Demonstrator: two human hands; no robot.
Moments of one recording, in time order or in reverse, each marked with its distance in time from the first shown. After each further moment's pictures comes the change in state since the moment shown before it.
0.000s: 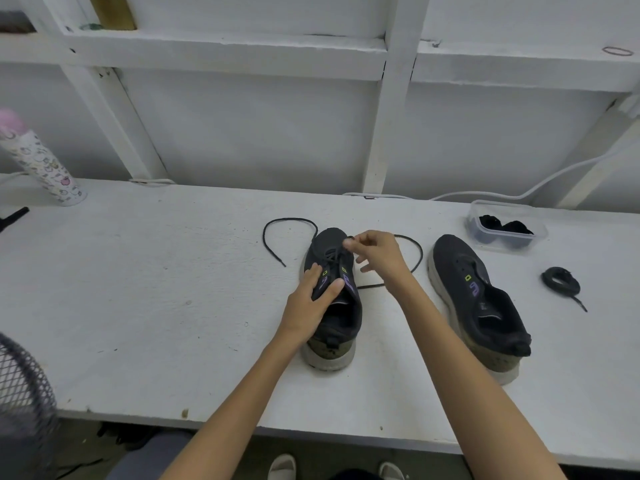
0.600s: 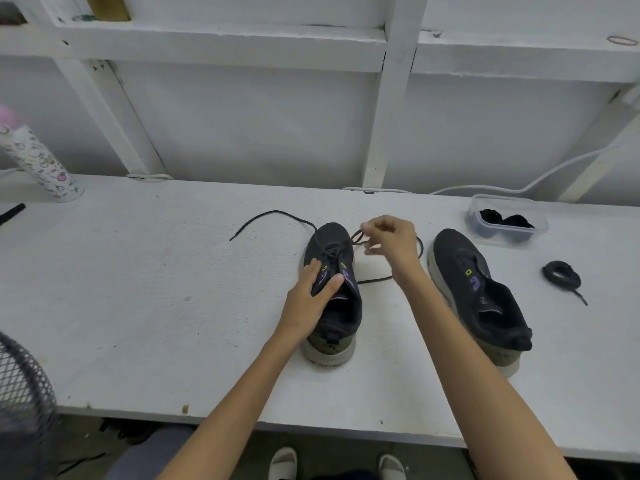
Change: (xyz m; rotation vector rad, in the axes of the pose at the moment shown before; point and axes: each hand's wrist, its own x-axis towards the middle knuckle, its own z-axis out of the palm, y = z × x) left_hand -0.001 0.000 0.000 -0.007 -0.001 0.003; right_hand 0.001 -0.004 -0.013 0.200 0.167 -0.034
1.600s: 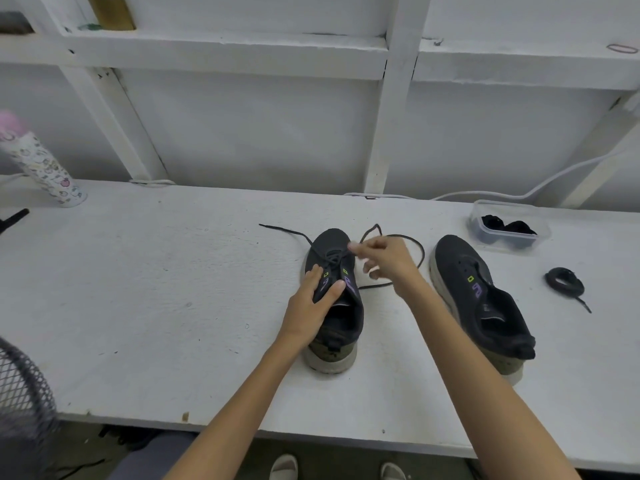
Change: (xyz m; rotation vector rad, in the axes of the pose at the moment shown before) left_hand 0.001 -0.002 -0.001 -0.002 0.001 -0.004; right_hand -0.008 0.002 0.001 -0.063 -0.176 0.184
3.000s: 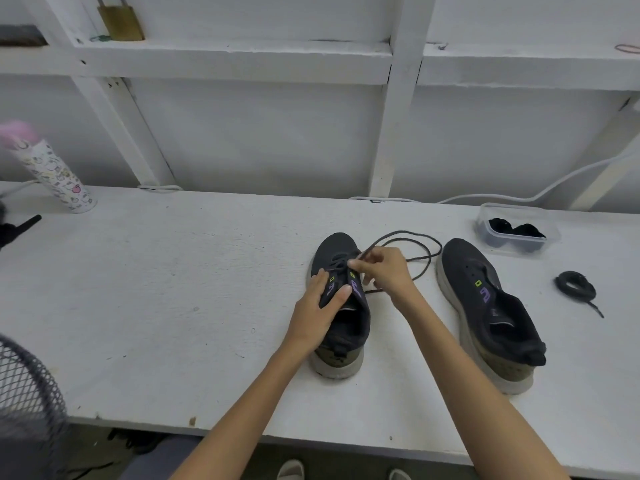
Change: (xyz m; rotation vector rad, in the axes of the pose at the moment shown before) left_hand -0.002 0.002 0.000 0.031 -0.013 0.018; right_hand -0.002 0.011 0.014 -0.136 0.038 -0.097
